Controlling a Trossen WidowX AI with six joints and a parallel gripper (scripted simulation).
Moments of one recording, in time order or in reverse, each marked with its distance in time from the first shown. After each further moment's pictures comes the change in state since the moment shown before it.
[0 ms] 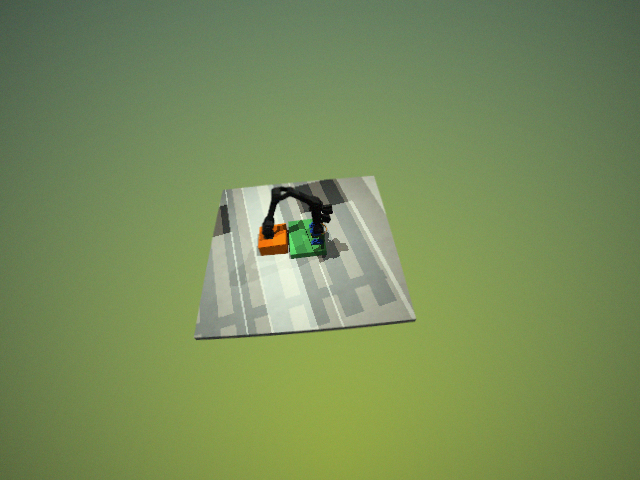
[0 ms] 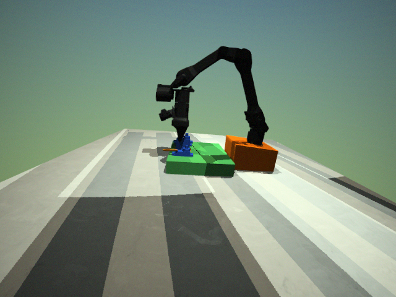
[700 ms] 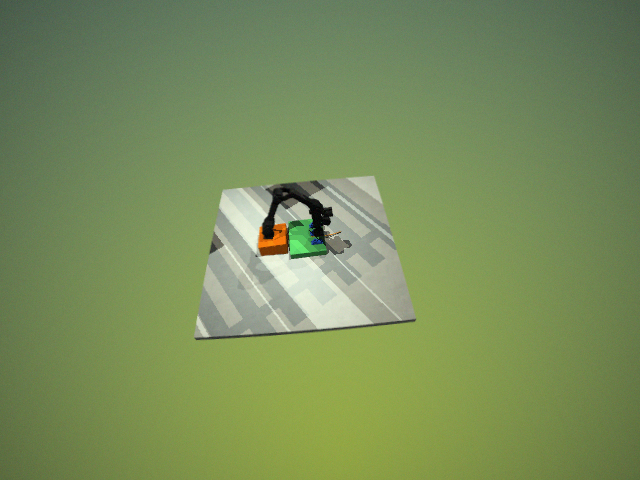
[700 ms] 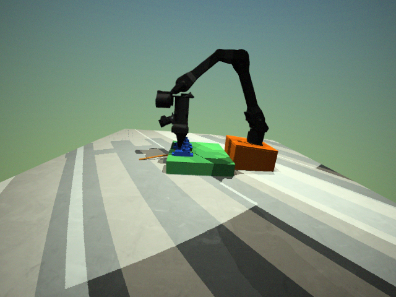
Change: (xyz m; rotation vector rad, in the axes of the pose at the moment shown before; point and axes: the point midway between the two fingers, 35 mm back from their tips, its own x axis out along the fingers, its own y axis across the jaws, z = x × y) arm 0.025 0.000 0.000 0.000 0.000 0.000
